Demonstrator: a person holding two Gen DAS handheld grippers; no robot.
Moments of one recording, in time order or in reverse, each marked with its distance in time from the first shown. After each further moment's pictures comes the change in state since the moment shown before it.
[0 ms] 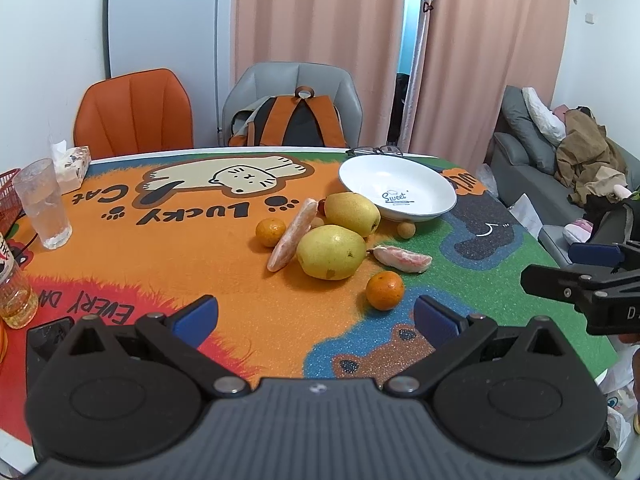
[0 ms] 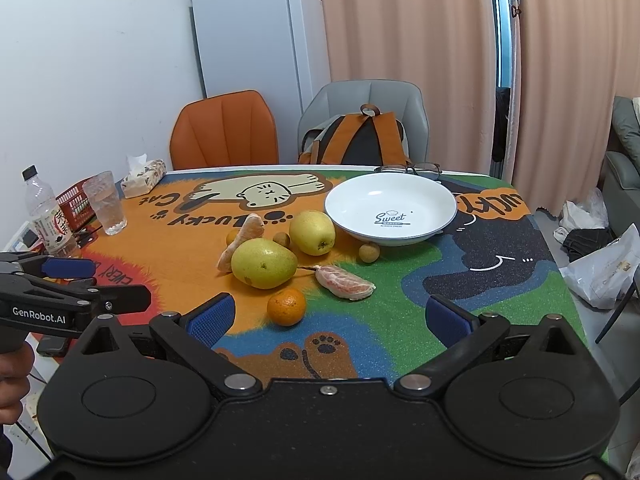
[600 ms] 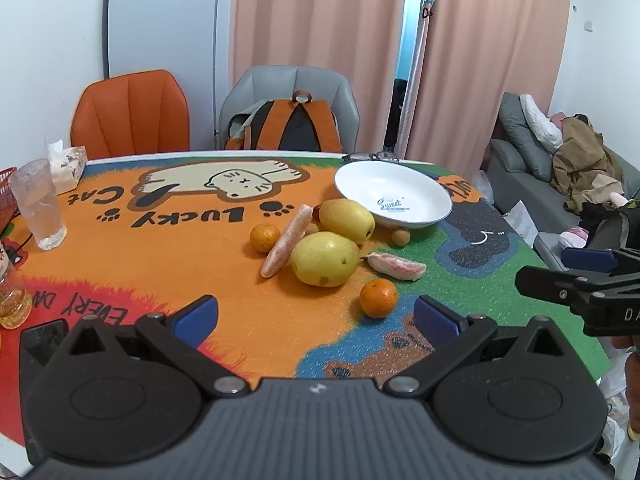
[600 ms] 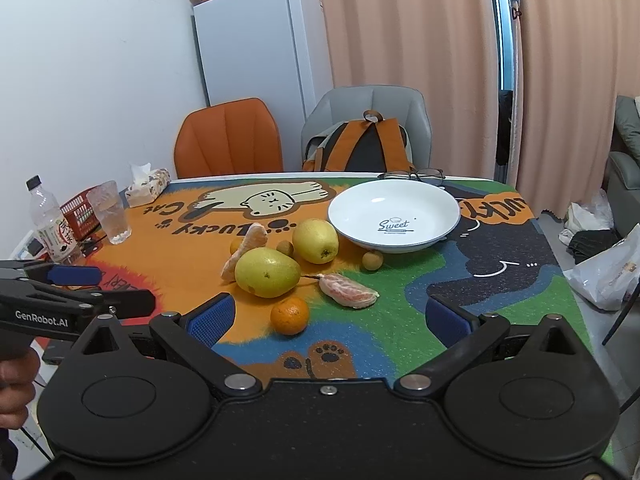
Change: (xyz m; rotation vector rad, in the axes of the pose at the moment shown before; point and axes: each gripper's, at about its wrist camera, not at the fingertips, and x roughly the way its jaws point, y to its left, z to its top) left arm 0.002 -0.001 0.004 -0.017 -0.015 -0.018; right arm 0.003 -0.005 0.002 0.022 -0.026 0.033
